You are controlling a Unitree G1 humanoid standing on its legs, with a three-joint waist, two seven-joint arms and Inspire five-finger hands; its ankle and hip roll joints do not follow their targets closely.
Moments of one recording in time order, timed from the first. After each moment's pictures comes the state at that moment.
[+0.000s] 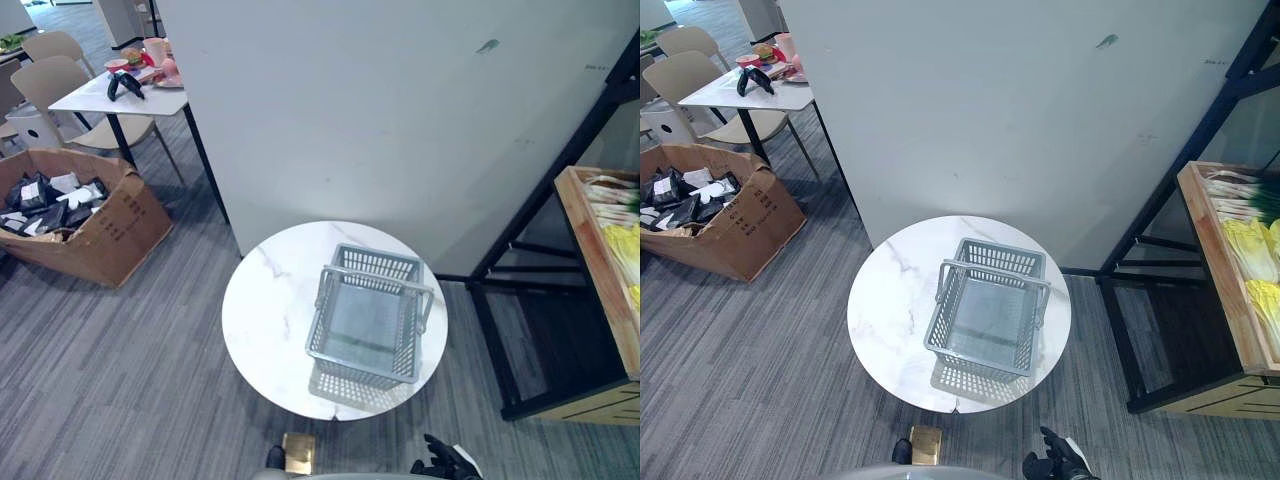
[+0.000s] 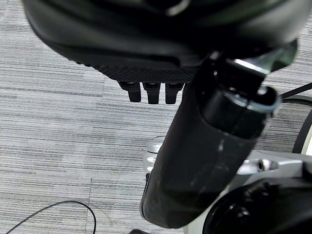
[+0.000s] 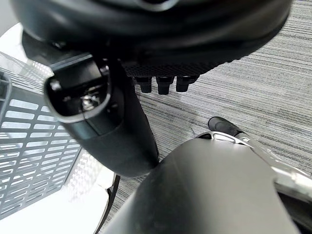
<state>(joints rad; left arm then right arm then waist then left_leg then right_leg) 0.15 0.20 -0.22 1.34 -0.20 -0.08 0.07 0.25 -0.30 0.24 0.88 0.09 -0.05 0.04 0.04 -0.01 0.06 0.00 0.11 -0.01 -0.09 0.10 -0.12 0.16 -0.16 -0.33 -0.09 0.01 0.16</state>
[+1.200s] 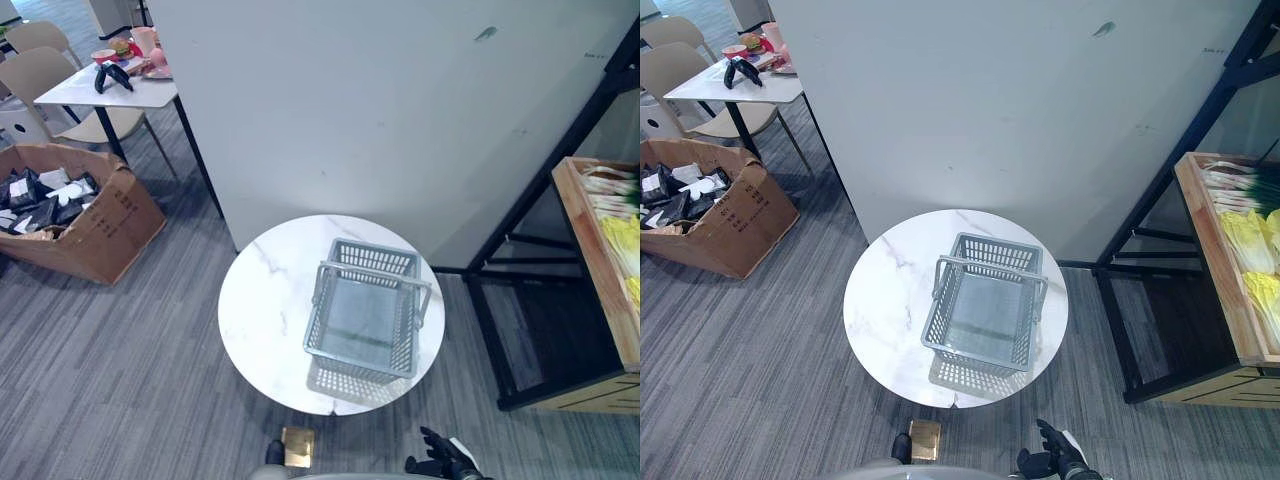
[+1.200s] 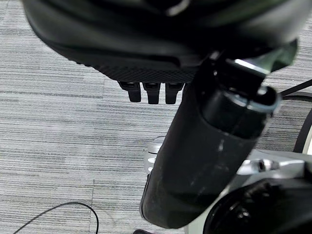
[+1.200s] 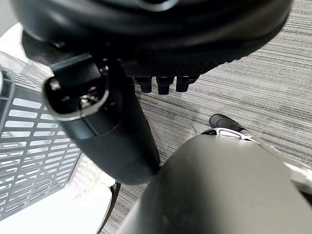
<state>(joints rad) 0.14 0.20 -0.22 1.34 -0.20 -0.08 0.07 0.23 -0.30 0.24 0.85 0.09 -0.05 0.05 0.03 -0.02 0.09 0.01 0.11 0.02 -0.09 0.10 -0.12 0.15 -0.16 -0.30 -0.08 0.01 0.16</state>
